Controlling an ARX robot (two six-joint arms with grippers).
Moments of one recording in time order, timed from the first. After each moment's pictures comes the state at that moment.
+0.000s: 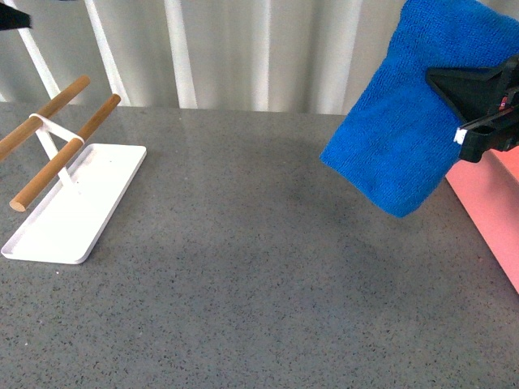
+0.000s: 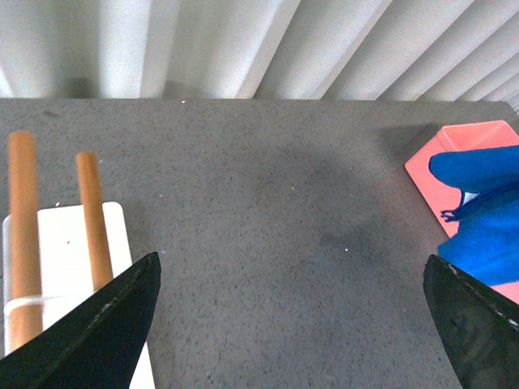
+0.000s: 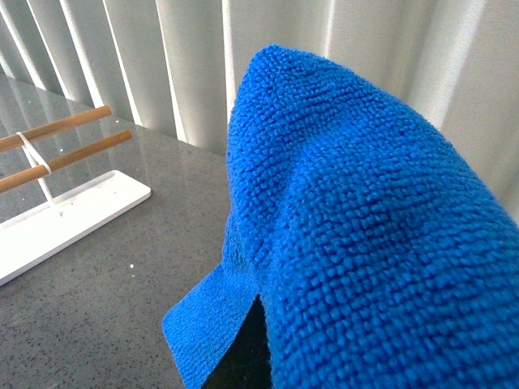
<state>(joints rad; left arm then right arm) 0.18 1.62 1.05 0.07 0.67 0.01 0.11 1.77 0.54 1.14 -0.47 -0.07</state>
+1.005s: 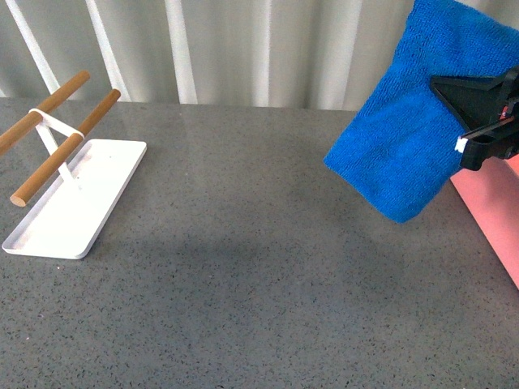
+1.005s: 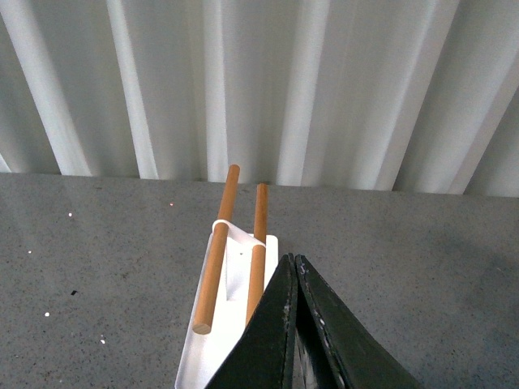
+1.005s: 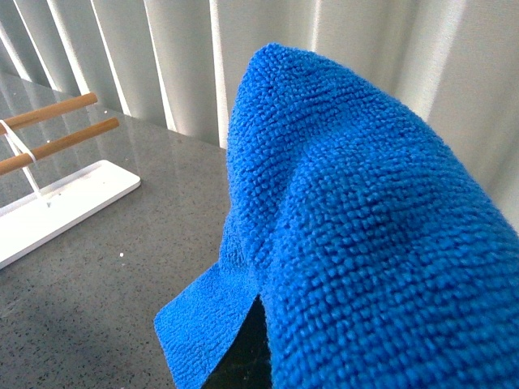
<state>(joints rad) 0.11 0.93 0.14 0.78 0.11 0.00 0.09 1.80 0.53 1.16 -0.46 -0.07</state>
